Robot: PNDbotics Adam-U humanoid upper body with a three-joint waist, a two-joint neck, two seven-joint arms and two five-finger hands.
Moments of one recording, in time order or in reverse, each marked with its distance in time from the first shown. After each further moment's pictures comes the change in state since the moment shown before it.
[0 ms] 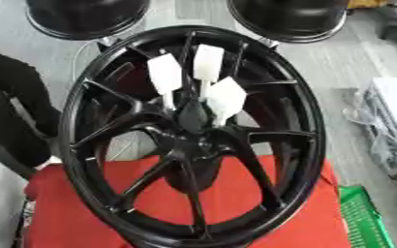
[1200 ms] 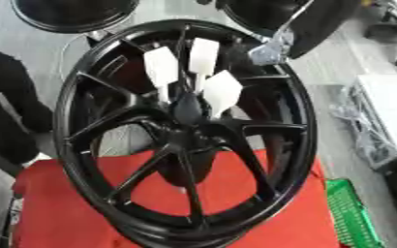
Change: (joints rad) left arm 0.033 0.034 0.001 0.006 -0.004 -0.002 0.001; right arm -0.320 0.120 0.378 0.024 0.191 -0.016 0.369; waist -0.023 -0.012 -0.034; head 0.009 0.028
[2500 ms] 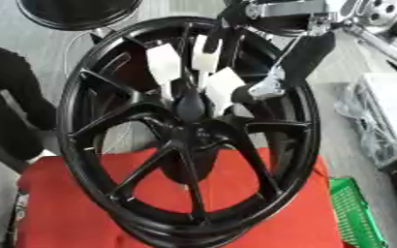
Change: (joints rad) left arm -0.003 0.000 0.000 0.000 0.000 0.002 -0.002; right arm 0.110 -0.012 0.018 0.034 0.039 -0.045 0.079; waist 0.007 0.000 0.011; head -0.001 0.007
